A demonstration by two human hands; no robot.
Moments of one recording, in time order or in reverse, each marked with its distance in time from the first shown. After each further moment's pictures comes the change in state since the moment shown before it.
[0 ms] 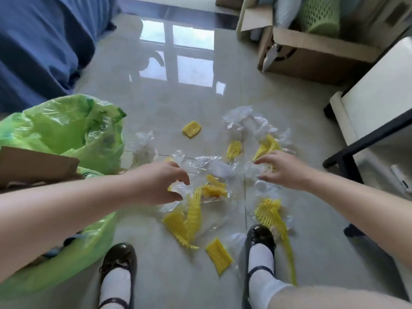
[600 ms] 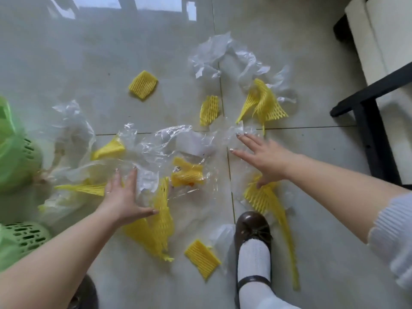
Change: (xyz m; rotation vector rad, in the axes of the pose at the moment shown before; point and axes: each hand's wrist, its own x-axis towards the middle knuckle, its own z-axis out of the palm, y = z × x) left_hand 0.140 -0.068 0.174 -0.227 -0.186 -0.604; right_hand 0.110 0.120 0.125 -0.531 -0.336 -0.160
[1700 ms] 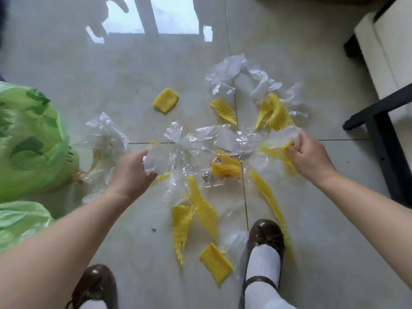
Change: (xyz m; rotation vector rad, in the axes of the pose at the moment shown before) left_hand -0.039 0.033 -0.079 -0.382 0.507 0.353; right_hand -0.057 -0.004 -0.032 1.071 0.715 0.529
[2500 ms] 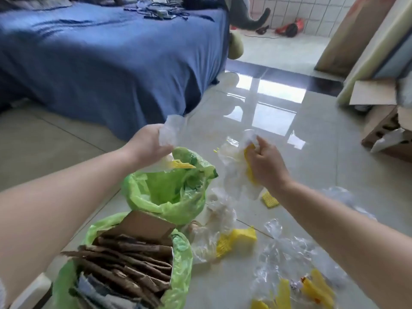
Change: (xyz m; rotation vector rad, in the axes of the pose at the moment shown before) left_hand -0.025 -0.056 -0.330 -0.047 0.386 -0.171; right_hand -0.012 -0.417 0.079 0.353 -0.207 -0.591
